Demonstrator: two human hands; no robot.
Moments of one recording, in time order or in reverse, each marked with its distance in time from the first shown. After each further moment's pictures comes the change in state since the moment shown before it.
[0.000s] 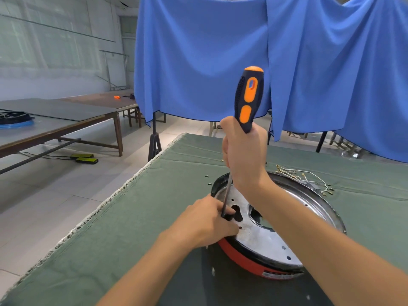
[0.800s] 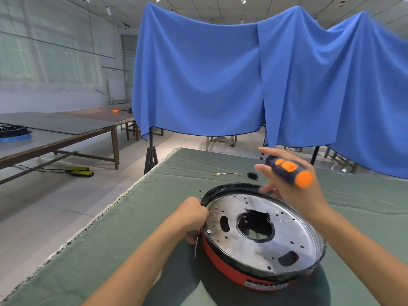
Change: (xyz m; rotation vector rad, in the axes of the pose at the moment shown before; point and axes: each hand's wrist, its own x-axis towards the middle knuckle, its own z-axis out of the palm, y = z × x) left_hand 0.037 0.008 -0.010 -0.223 0.039 -0.262; right_hand 0.017 0.010 -0.129 -0.452 -0.136 -0.048
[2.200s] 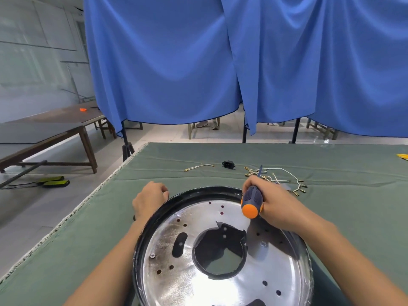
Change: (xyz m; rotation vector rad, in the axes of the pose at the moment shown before) left_hand 0.160 -0.019 0.014 0.525 0.527 0.150; right_hand 0.013 0.095 -0.033 -0.546 -0.395 0.178
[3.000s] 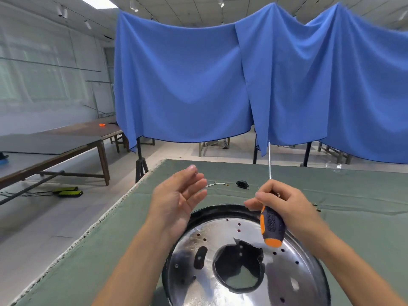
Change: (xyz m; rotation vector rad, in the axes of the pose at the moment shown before) left_hand -0.096 0.059 -0.129 -1.802 -0.338 -0.119; right_hand -0.018 -0.049 -0.012 0.744 0.172 -0.077
